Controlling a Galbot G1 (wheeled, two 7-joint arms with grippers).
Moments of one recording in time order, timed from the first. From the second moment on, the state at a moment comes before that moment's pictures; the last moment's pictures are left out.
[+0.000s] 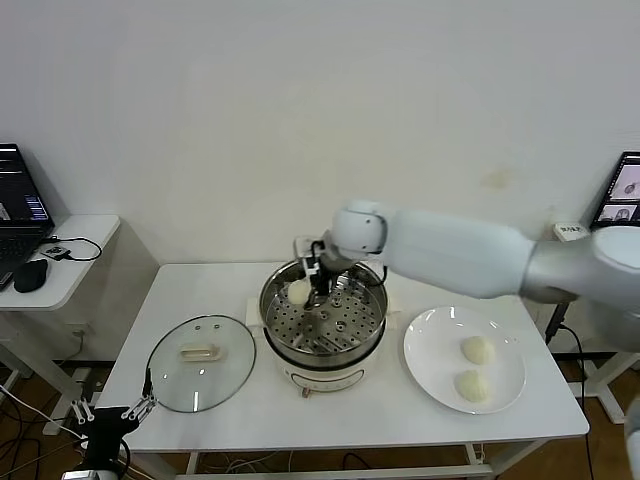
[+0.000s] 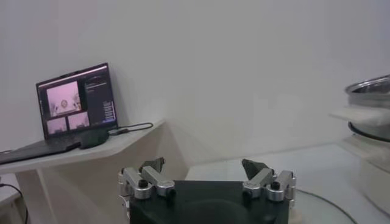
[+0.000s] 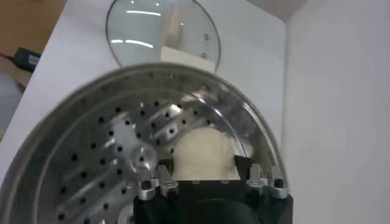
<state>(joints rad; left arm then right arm) 1.76 -1.22 -0.74 -2.01 -0.19 -0.13 -0.20 0.45 1.25 -1.25 1.29 0.49 -0.50 -0.73</state>
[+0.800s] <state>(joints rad) 1.76 -1.22 -0.74 -2.01 -0.19 -0.14 -0.21 0.51 1.22 -1.27 1.31 0.40 -0.49 -0.84</state>
